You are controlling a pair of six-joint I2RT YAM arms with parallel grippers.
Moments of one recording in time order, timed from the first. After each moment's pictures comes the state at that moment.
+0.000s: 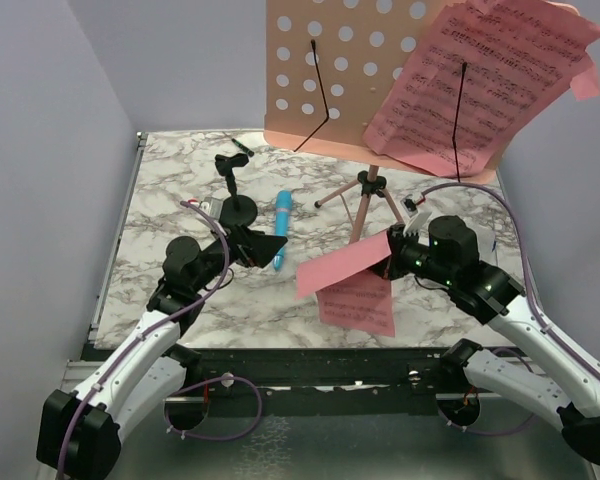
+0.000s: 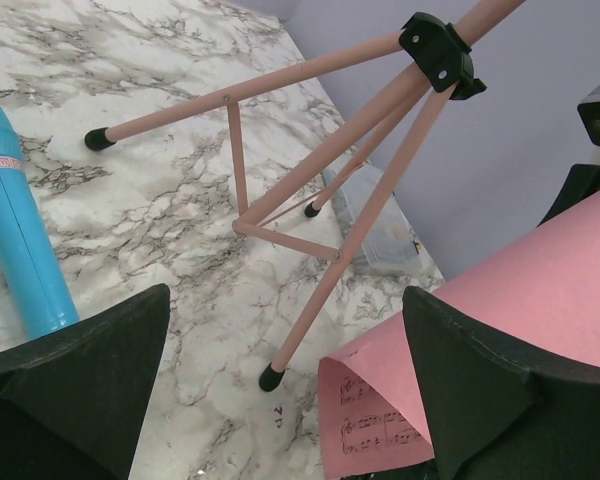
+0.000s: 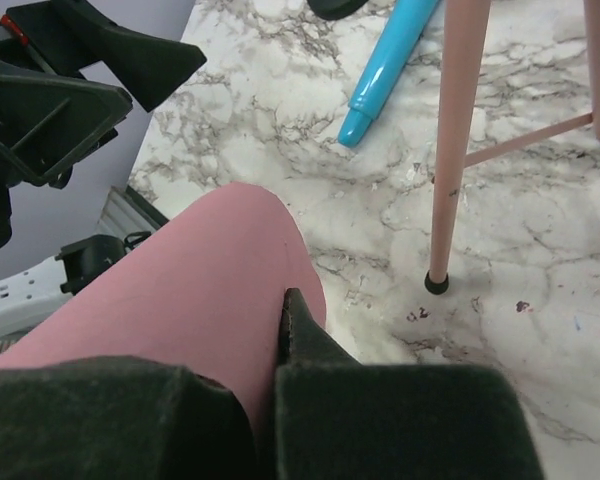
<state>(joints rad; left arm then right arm) -0.39 0.81 0.41 0.39 0.39 -0.70 0.65 0.82 0.83 -0.40 -0.22 0.61</state>
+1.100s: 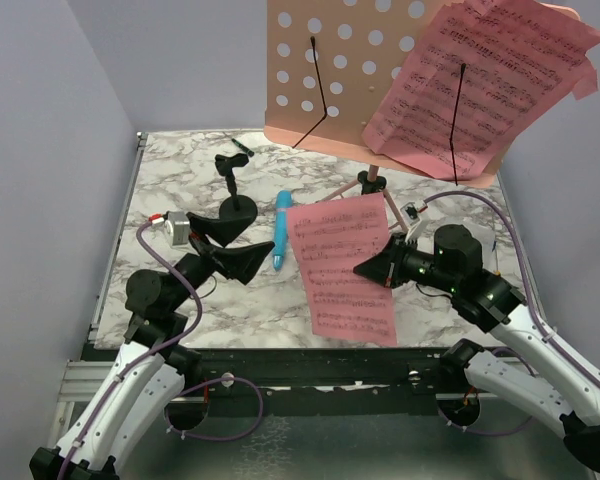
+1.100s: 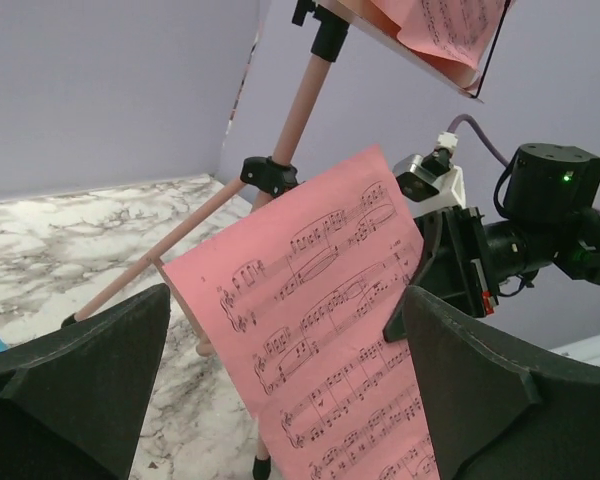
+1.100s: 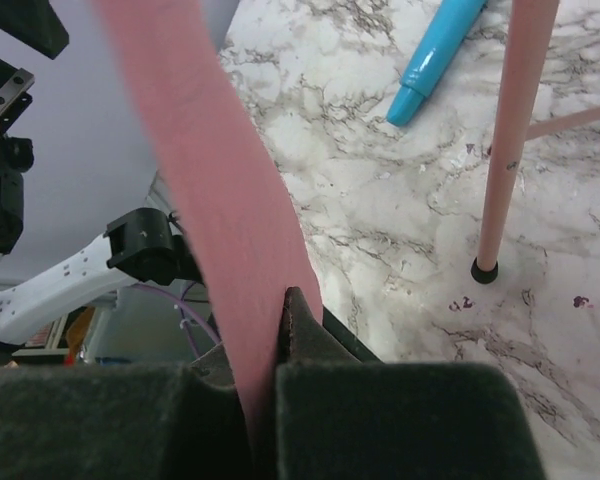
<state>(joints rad) -0.39 0.50 0.45 0.44 0.46 -0.58 0.65 0.76 0.74 -0.34 -0.33 0.67</state>
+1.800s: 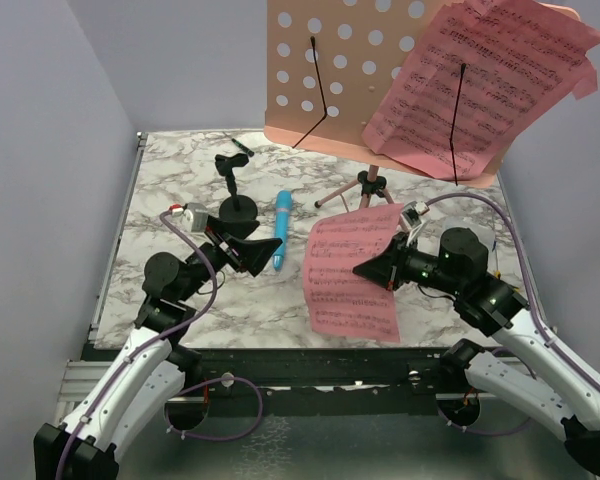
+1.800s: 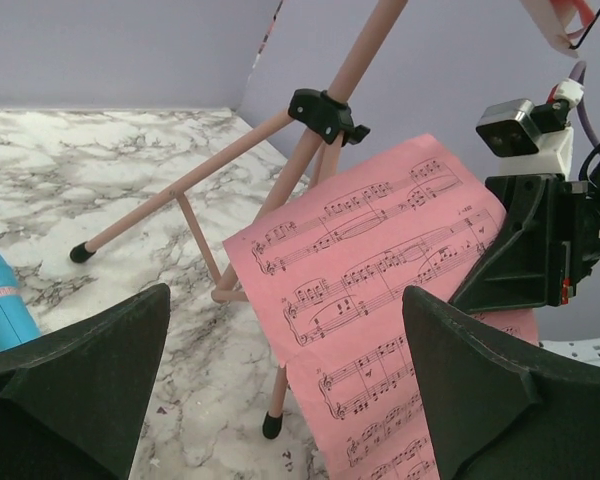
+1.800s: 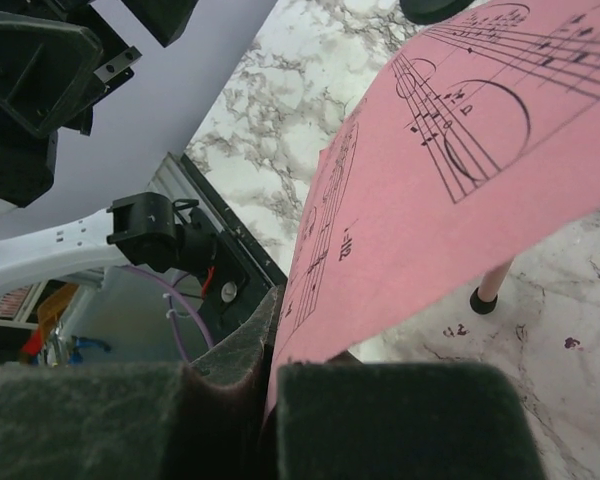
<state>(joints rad) -0.39 0.61 0.43 0.43 0.43 -0.59 0.65 0.71 0.72 -0.26 -0.39 0.58</state>
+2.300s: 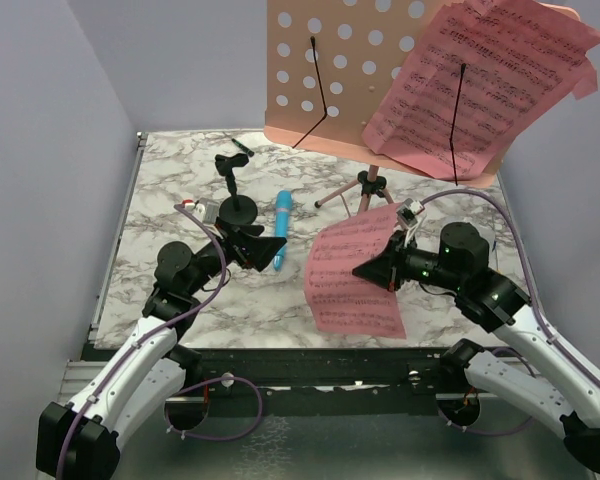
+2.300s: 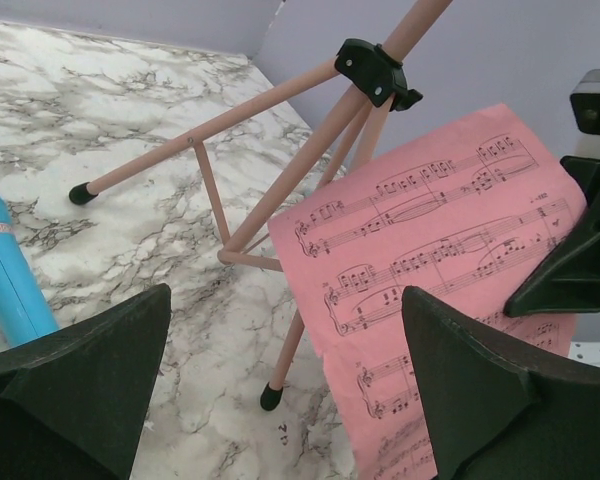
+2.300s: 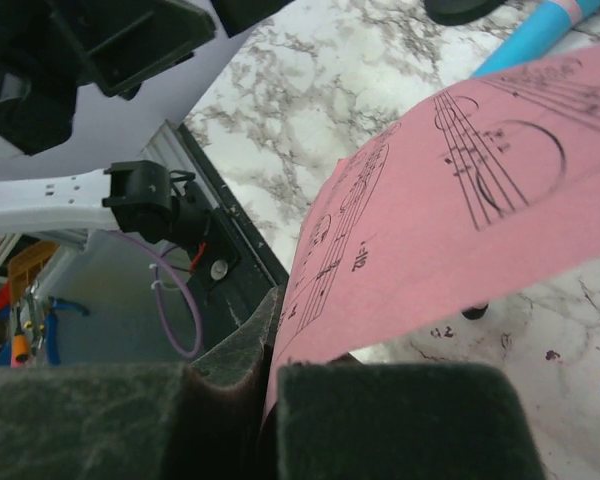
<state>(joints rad) -0.39 0.72 0.42 0.42 0.43 -0.63 0.65 0.75 0.77 -0.32 -0.44 0.47</state>
